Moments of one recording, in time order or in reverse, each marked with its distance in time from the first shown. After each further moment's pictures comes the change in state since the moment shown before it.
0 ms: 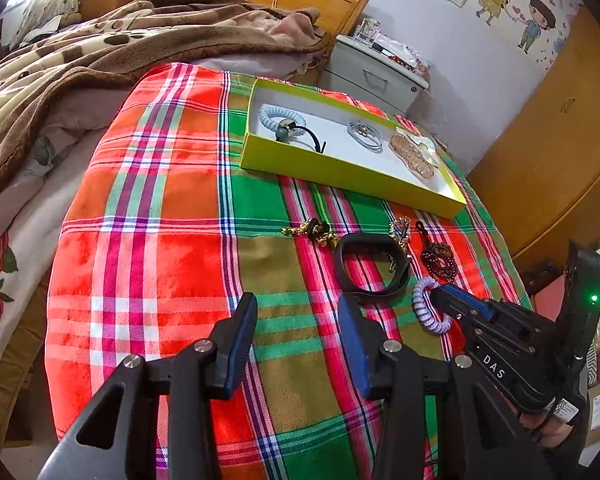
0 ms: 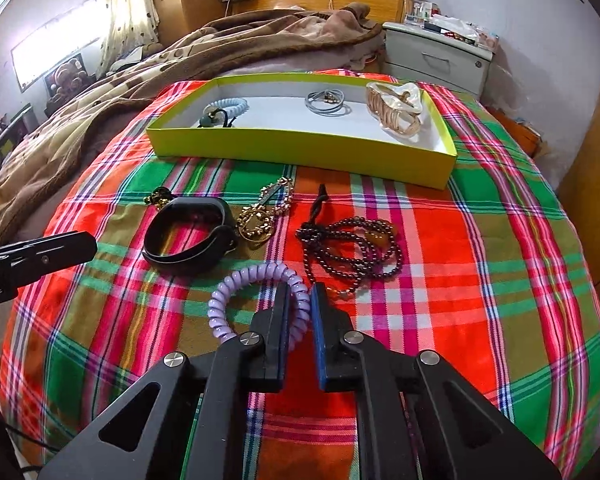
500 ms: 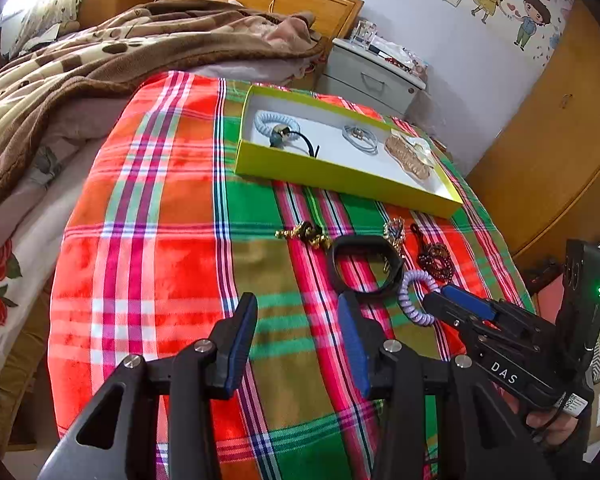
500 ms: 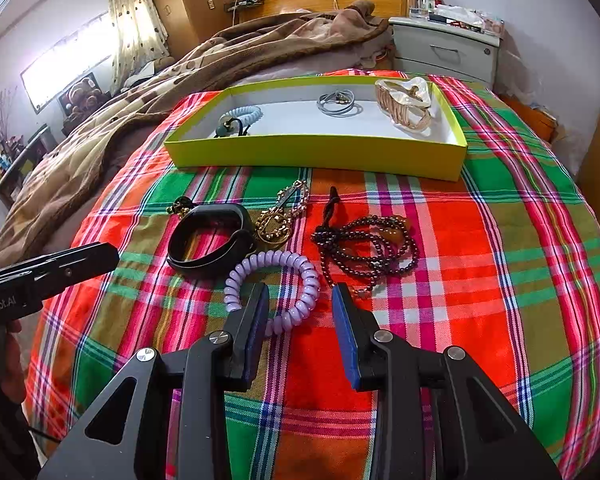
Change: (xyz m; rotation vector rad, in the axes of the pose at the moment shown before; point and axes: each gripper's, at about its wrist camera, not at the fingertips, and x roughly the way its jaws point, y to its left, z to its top) left arm -0.003 -0.005 -0.001 0.014 -0.017 0.010; right arm -0.003 -0.006 -0.001 0.052 -0.005 0.111
